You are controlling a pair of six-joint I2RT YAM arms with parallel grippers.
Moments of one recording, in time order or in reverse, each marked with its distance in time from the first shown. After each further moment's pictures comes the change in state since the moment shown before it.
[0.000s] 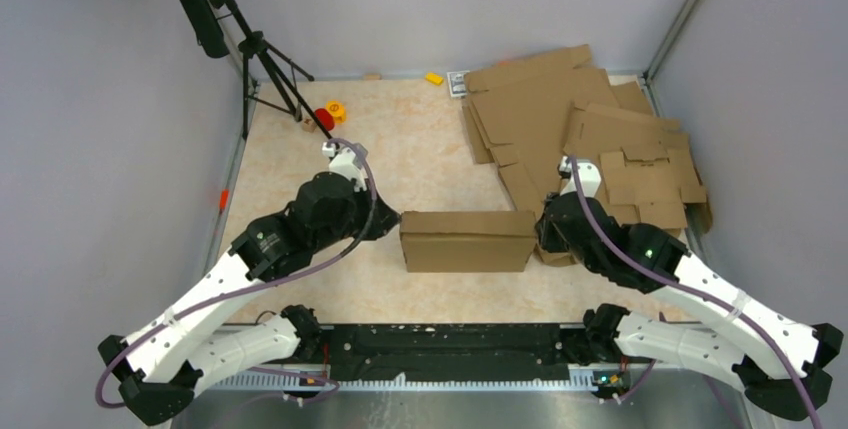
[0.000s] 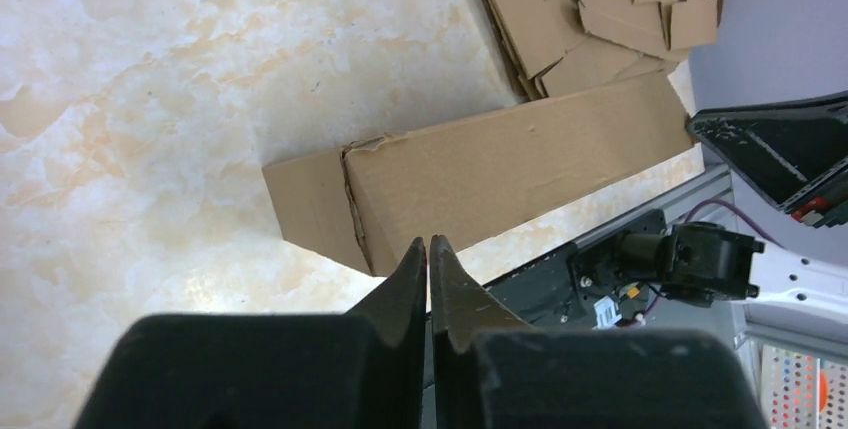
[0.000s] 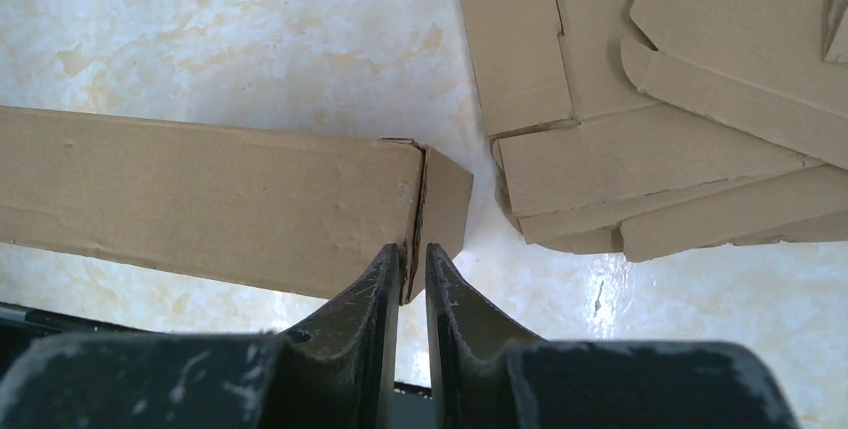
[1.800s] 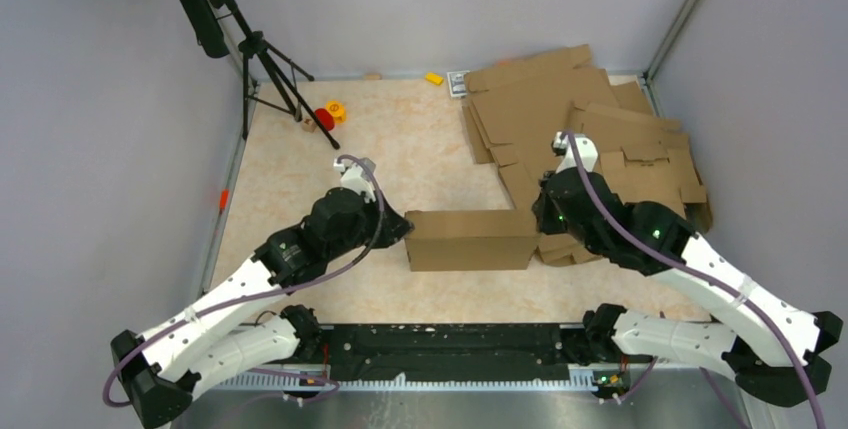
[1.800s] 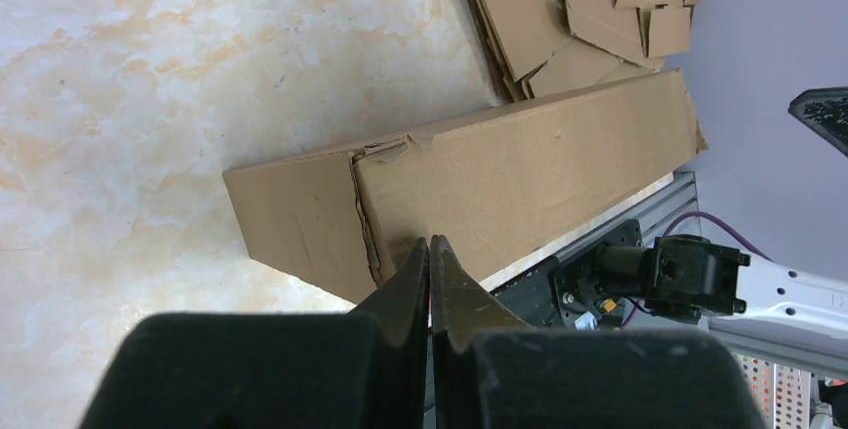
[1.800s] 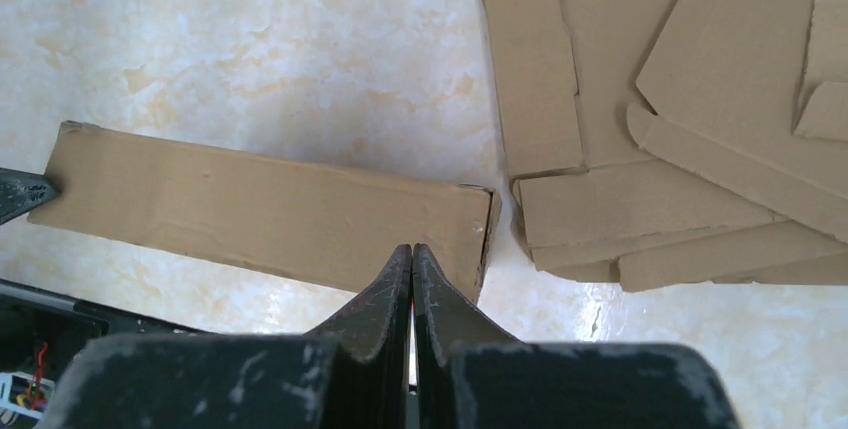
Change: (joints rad) left arm 0.000 -0.017 -0.242 0.266 0.049 -0.078; right arm 0.000 0.120 0.225 -0.062 -0.023 -0.077
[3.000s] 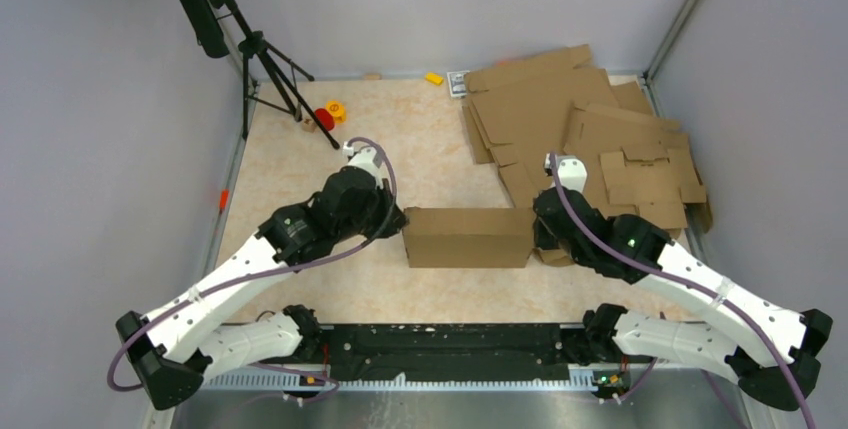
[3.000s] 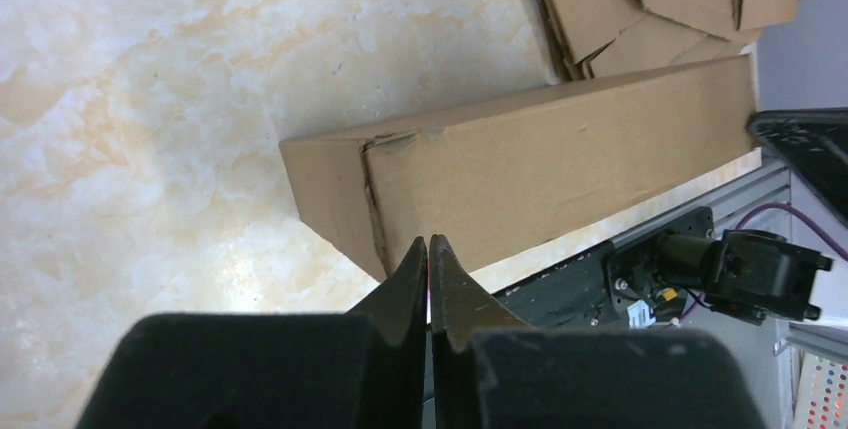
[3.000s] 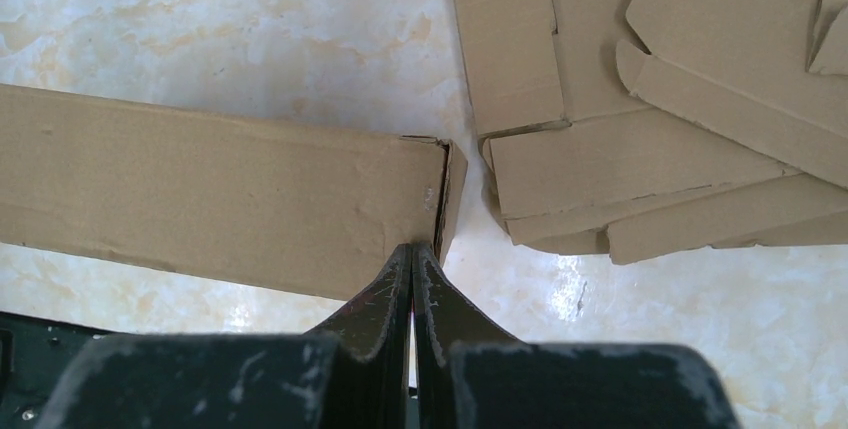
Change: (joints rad) left arm 0.000 0.117 0.193 -0.216 -0.045 0.075; right arm -0.001 -0.042 -0.196 0.056 0.025 0.039
